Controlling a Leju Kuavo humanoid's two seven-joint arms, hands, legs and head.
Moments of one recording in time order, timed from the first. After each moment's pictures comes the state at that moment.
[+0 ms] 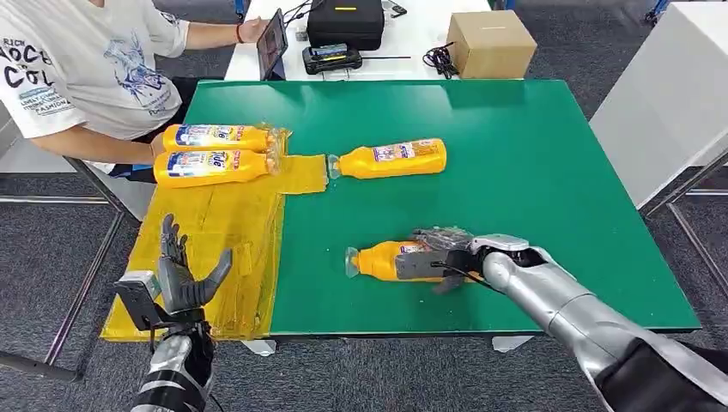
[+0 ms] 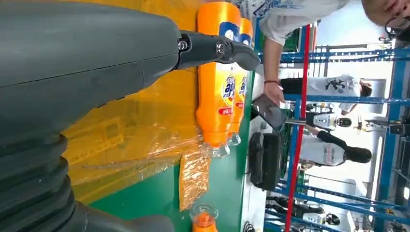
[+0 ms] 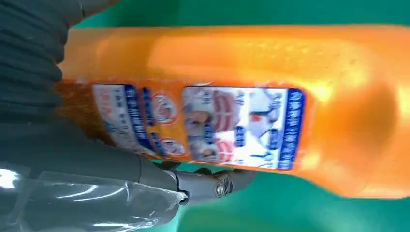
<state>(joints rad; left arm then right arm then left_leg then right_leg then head) -0.23 -0.23 0.17 -0.97 0.01 0.21 -0.68 -0.76 -0.32 1.09 -0.83 0.32 0.36 -0.18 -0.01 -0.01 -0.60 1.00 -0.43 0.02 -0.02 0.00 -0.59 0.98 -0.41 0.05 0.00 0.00</state>
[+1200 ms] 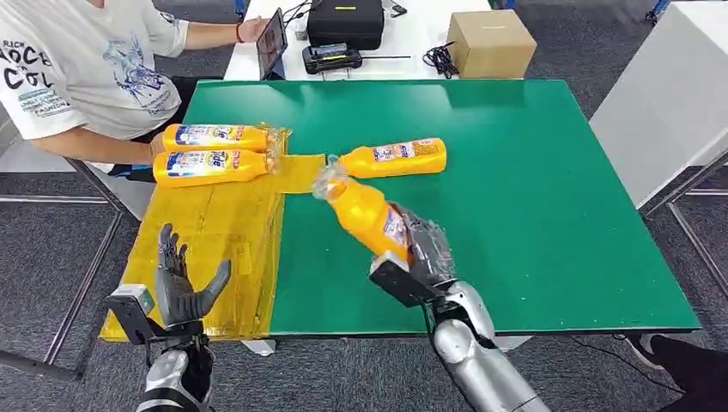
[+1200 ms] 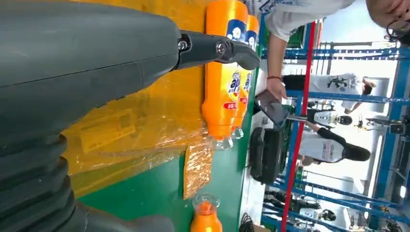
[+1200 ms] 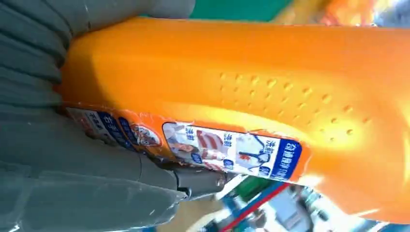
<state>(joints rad) -0.14 -0.25 0.17 -1.10 0.02 0.17 -0.63 -0.23 0.00 0.48 -1.28 0.53 -0.30 -0.31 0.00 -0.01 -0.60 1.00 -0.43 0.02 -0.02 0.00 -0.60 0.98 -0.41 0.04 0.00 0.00</state>
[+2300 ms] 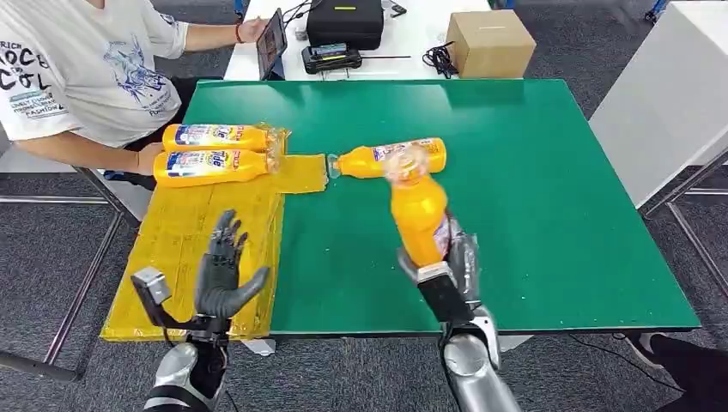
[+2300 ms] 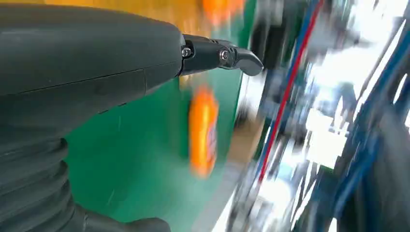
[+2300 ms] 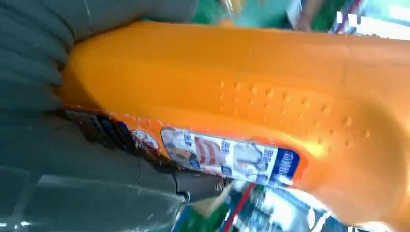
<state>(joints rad) -0.15 -0.24 0.00 -1.16 0.13 -0.22 -0.45 -0.11 0.18 0.23 -1.27 0.47 -0.32 -0.61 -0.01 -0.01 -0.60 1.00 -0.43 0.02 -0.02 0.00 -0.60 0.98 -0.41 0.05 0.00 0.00</state>
